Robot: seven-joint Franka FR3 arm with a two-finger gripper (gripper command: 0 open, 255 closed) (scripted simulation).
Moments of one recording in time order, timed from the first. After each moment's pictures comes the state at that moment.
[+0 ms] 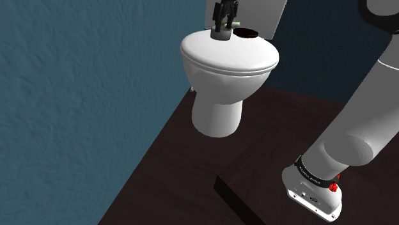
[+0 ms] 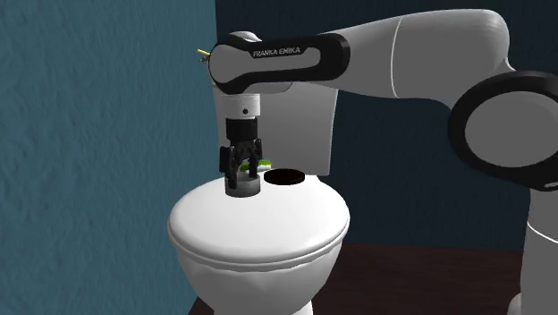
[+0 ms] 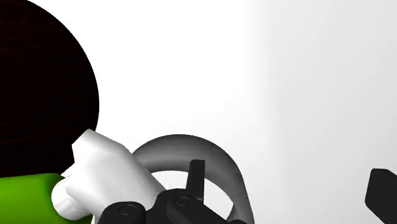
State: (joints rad) arm -0.01 0.09 -0.06 -1.48 0.01 1.57 -0.25
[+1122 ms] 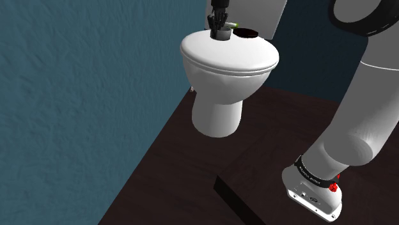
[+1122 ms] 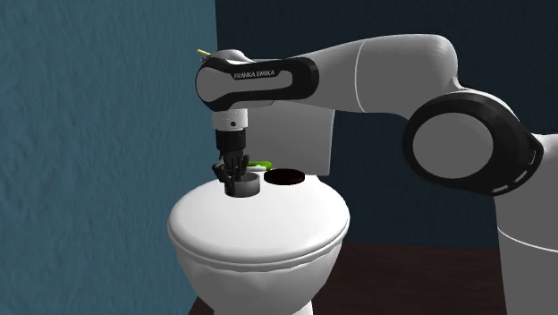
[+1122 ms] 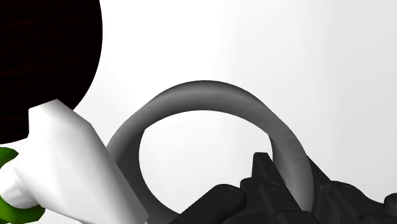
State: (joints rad) arm -0.02 0.23 -0.07 -1.37 0.01 1.61 -0.26
